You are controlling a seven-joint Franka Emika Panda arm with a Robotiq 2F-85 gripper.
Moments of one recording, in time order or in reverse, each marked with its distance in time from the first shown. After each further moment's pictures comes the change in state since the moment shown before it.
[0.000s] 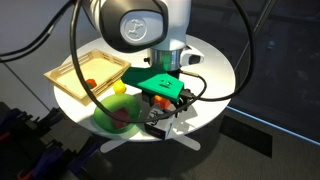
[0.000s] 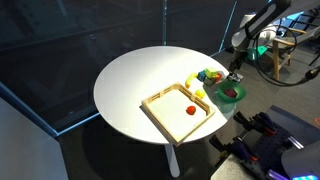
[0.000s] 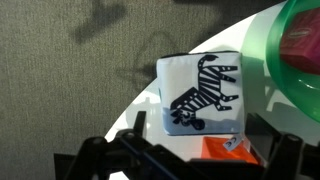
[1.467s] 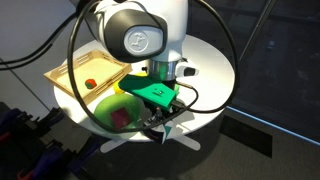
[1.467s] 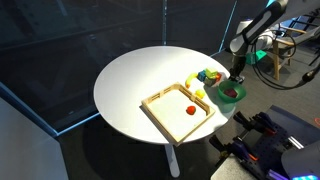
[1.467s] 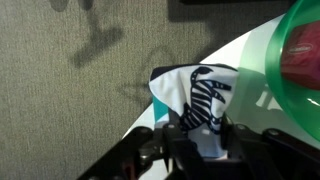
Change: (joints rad) arm 0.013 0.050 -0.011 0.010 -0.042 -0.041 0.114
